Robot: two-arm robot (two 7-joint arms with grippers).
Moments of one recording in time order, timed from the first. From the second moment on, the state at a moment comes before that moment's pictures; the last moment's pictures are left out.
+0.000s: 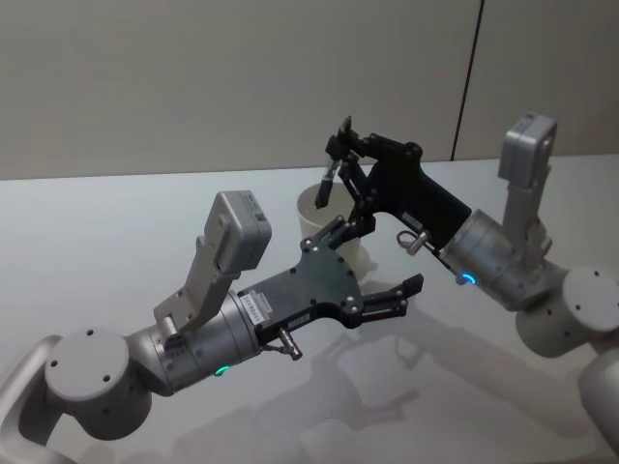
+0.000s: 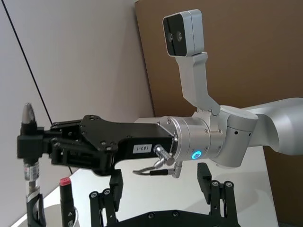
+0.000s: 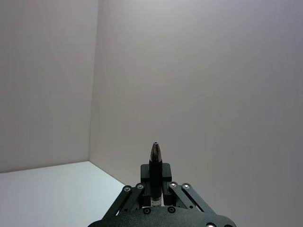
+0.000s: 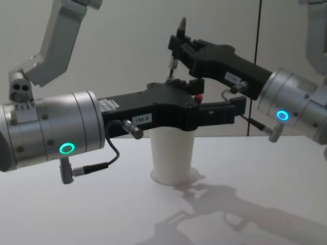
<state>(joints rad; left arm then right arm) -0.34 0.29 0.34 -1.53 -0.28 -0.06 -0.75 0.63 0.13 -0.42 -1.03 0.46 -0.47 0.70</state>
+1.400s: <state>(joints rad) -0.34 0.29 0.34 -1.53 -0.28 -0.06 -0.75 0.56 0.18 -0.41 -1.15 0.38 -0.48 0.60</state>
